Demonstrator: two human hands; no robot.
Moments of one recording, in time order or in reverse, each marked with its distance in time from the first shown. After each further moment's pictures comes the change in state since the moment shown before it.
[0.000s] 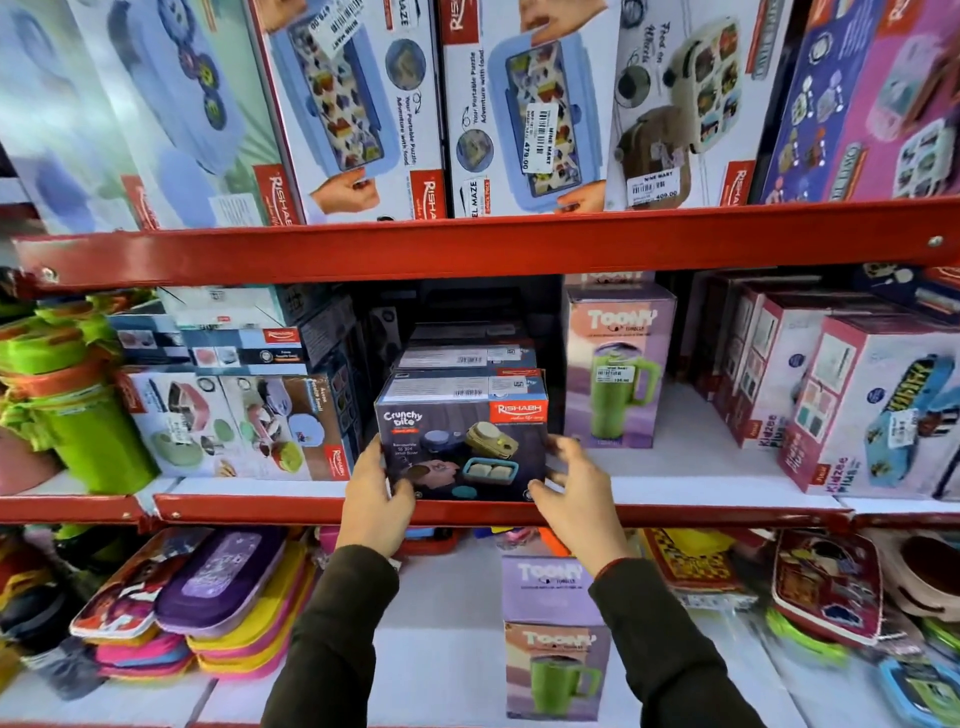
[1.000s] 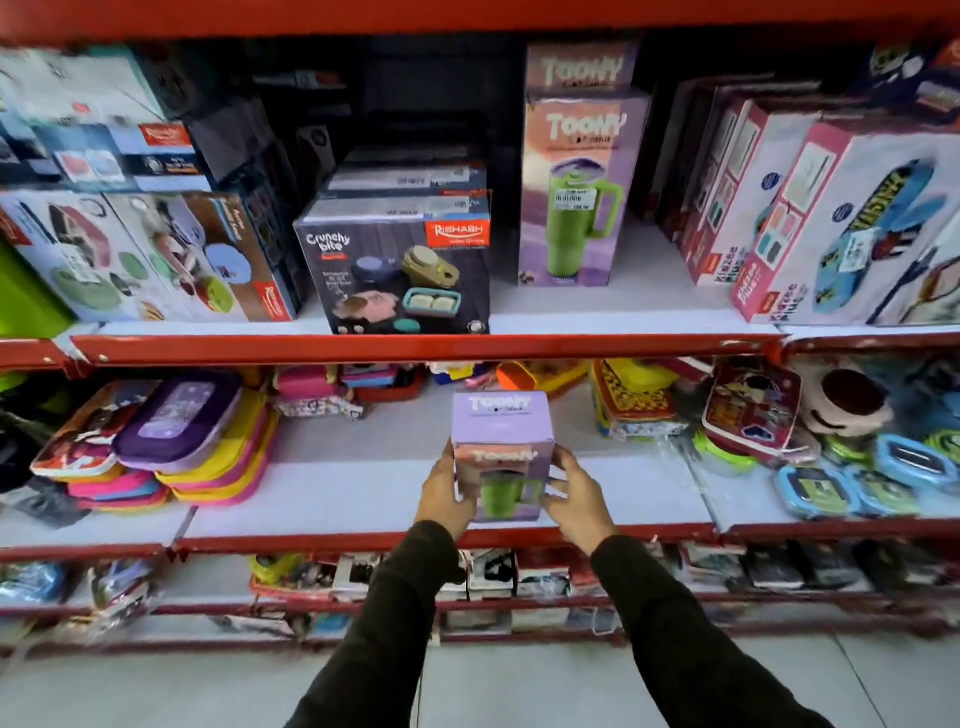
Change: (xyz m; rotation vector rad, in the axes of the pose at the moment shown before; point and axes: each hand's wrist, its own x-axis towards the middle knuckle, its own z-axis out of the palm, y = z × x) left_hand -0.152 -0.095 0.139 0.064 -0.413 -0.278; right_hand -0.128 0.176 -0.013 0.053 -0.206 0.428
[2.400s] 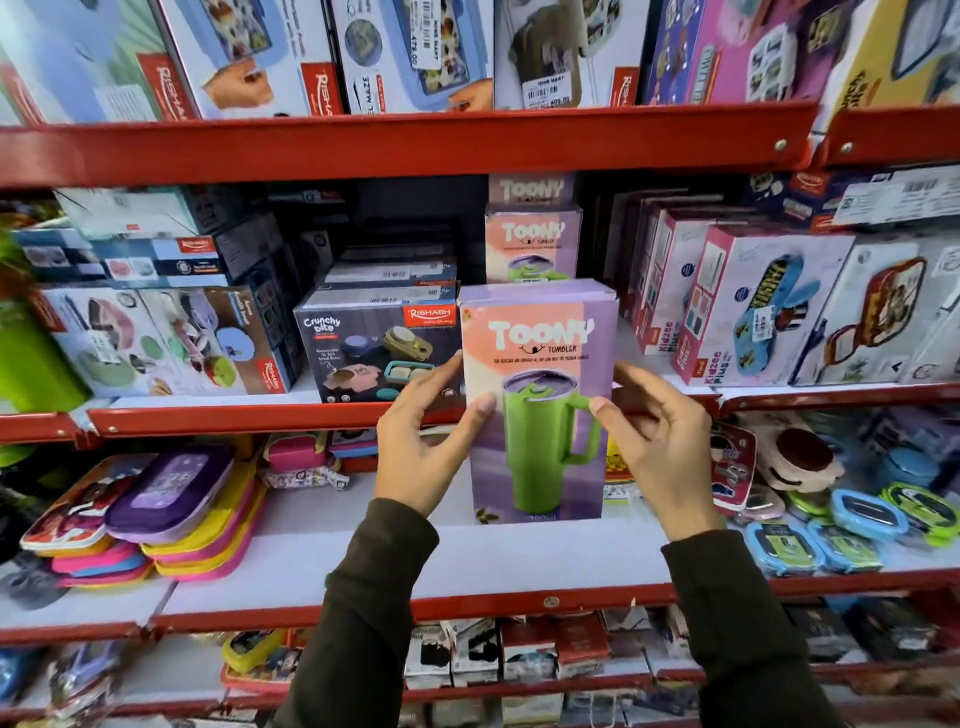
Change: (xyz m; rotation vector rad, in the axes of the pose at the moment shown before) left_hand -0.049 0.173 -0.077 -0.315 0.307 0.708; right_hand -0.079 -0.157 -0.125 0.223 0.400 -0.715
